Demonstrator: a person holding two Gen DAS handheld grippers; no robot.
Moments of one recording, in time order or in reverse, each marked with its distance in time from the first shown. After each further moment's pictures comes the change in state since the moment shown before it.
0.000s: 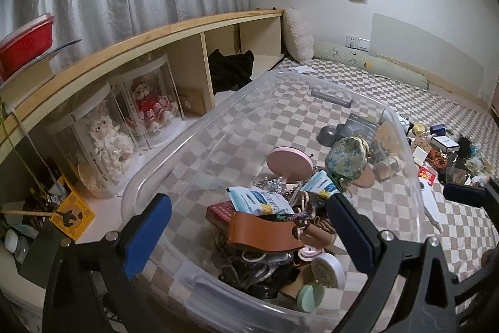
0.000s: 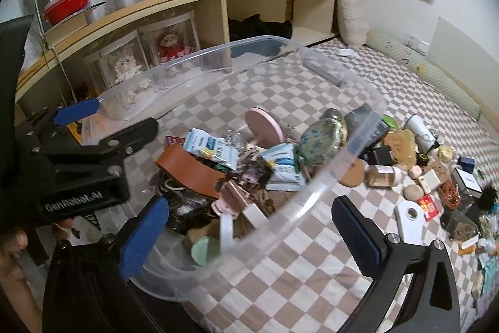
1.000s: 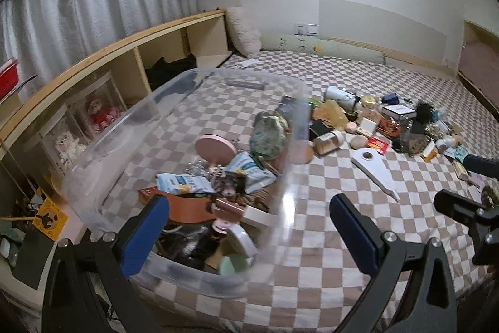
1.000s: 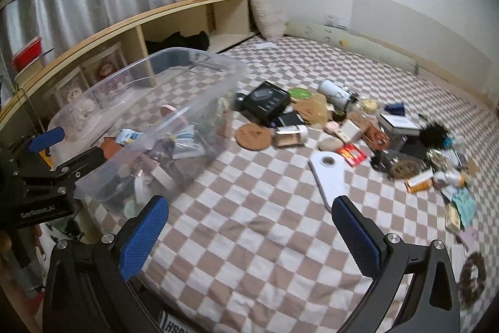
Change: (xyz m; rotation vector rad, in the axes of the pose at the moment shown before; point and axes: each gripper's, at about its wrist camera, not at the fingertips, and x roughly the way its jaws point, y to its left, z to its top) left arm -0.049 -0.110 -0.031 0.149 0.010 -0.124; right arm -0.093 -0.120 -0.090 0.225 -0.057 -0.170
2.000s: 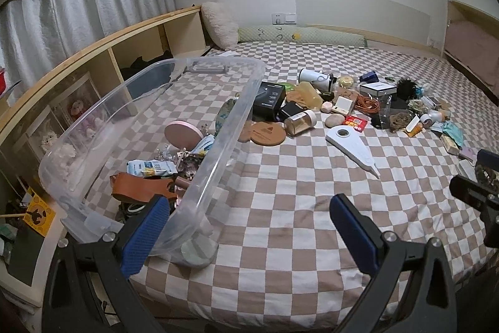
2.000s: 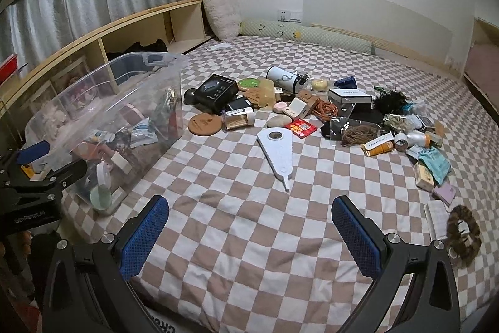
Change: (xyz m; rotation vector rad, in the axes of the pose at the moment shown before) left arm -0.001 -0.053 -0.033 0.066 0.019 -0.021; right arm -0.022 -0.054 -0.061 0.114 -0.032 -0.115
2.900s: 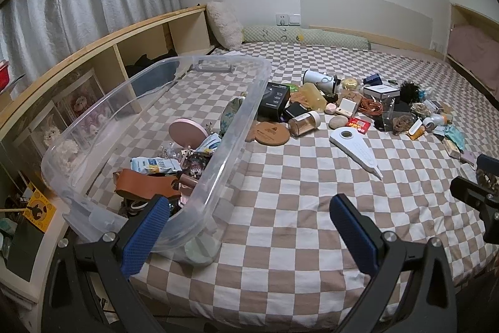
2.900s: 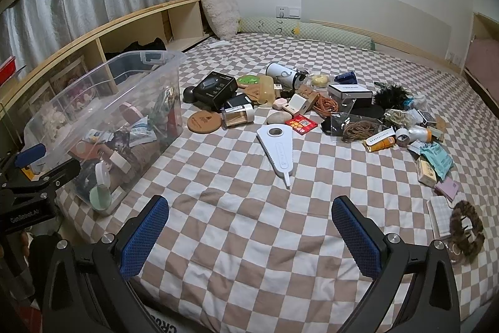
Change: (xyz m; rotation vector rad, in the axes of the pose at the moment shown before) left arm -0.002 0.003 -0.001 -0.026 -0.005 0.014; right arm 0.004 -0.002 -0.001 0.015 0.010 0.003
